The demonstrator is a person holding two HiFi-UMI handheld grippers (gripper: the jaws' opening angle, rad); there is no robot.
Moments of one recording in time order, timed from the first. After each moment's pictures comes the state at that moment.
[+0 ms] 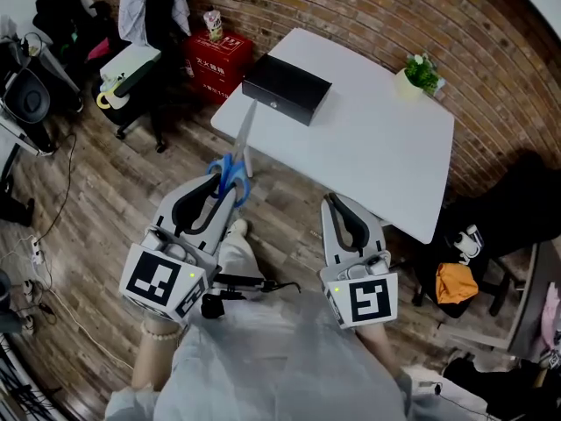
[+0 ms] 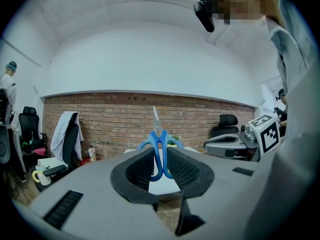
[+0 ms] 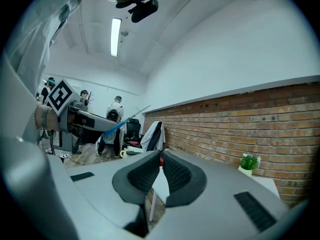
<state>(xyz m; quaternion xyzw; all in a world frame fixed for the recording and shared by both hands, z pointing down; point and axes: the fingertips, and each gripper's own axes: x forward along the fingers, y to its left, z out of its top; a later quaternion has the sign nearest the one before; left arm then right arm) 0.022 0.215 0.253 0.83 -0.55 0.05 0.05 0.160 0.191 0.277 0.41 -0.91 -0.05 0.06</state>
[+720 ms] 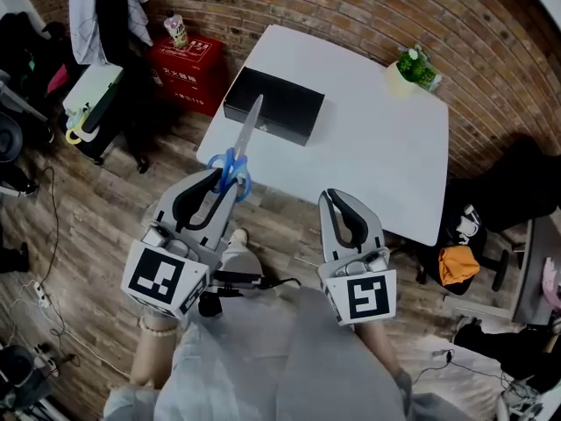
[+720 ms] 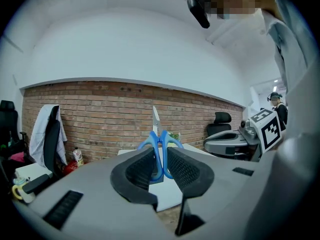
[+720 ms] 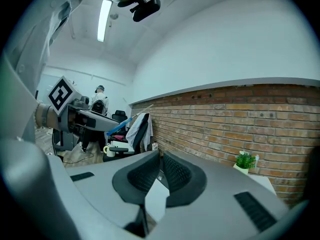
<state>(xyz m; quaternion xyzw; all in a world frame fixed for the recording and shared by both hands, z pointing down) -0.037 0.054 0.265 0.87 -0.48 0.07 0.06 0.099 0.059 0.289 0.48 -0.87 -0.02 0.11</state>
